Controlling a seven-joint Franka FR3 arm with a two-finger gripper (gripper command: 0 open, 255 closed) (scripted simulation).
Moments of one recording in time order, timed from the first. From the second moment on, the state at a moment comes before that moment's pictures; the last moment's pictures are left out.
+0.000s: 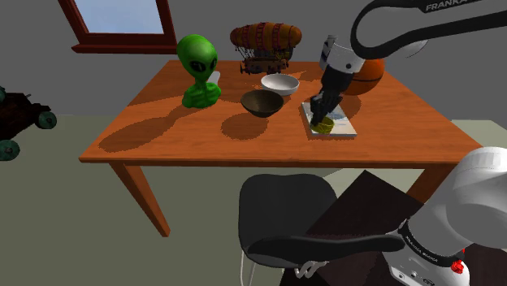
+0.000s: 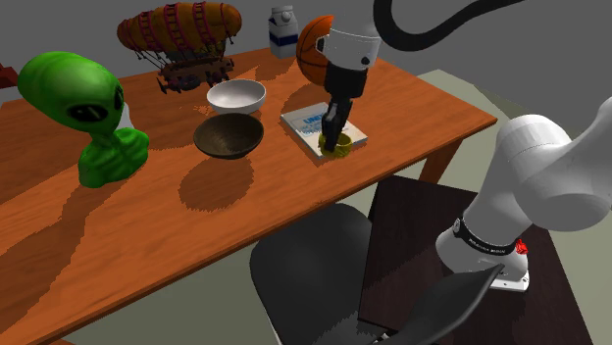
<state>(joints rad) 0.05 -0.57 -0.08 -2.54 0.18 2.04 0.00</state>
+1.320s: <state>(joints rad) 0.06 -0.19 -0.10 -2.05 0.20 1.93 0.01</state>
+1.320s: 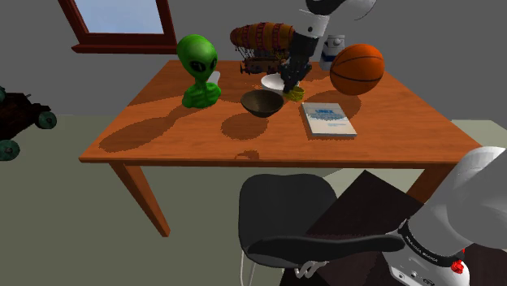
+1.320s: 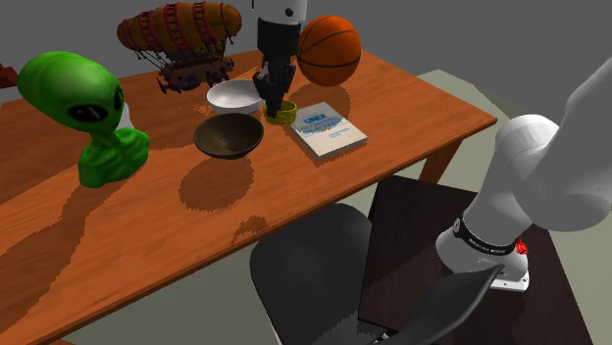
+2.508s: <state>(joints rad) 0.05 0.32 -0.10 -1.48 0.25 1.86 0.00</state>
